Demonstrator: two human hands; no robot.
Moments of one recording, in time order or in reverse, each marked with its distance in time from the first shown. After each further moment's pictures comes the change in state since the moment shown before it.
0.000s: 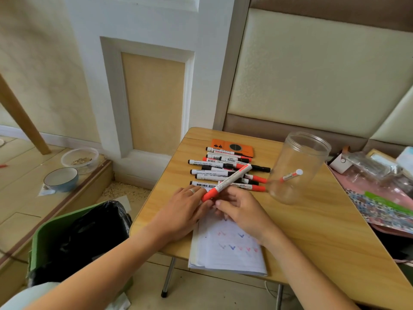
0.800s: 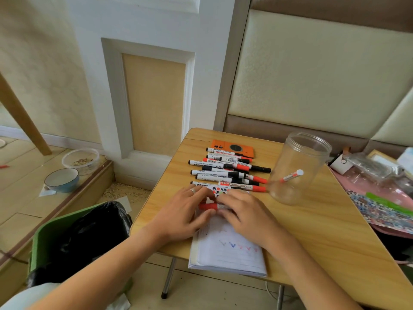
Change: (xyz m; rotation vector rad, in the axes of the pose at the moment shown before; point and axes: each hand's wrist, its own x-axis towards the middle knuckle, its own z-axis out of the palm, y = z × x) left_hand -0.001 0.005 -0.008 -0.090 -0.011 0.074; right_hand -0.004 0.005 -0.017 -0.962 -0.042 -0.408
